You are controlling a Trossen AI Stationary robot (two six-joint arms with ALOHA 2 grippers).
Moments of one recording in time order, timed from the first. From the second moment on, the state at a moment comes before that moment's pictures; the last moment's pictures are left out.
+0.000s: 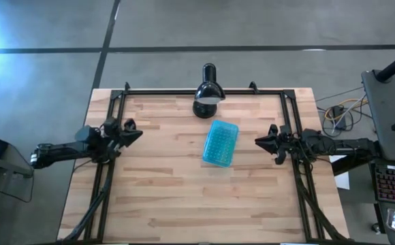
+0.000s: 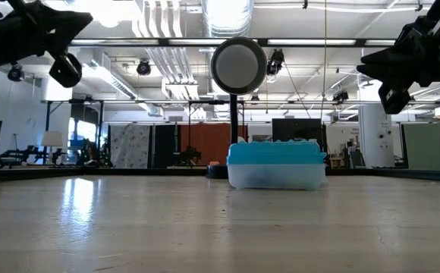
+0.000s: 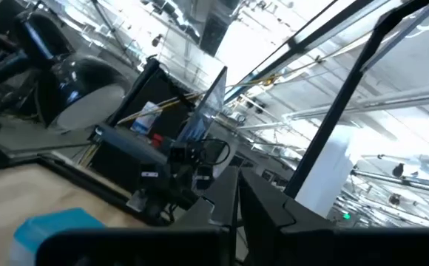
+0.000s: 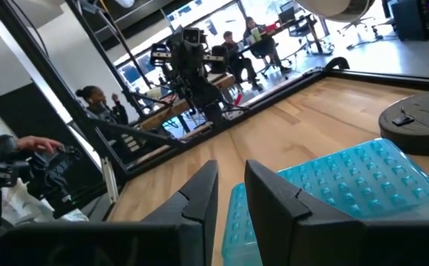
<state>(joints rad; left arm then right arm) 0.14 0.00 0.01 0.39 0.07 -0.62 0.01 0.02 0.01 0.05 0.08 0.52</state>
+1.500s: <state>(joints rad) 0.14 0.02 0.01 0.03 0.06 -0.62 0.01 0.02 0.01 0.02 0.08 0.52</state>
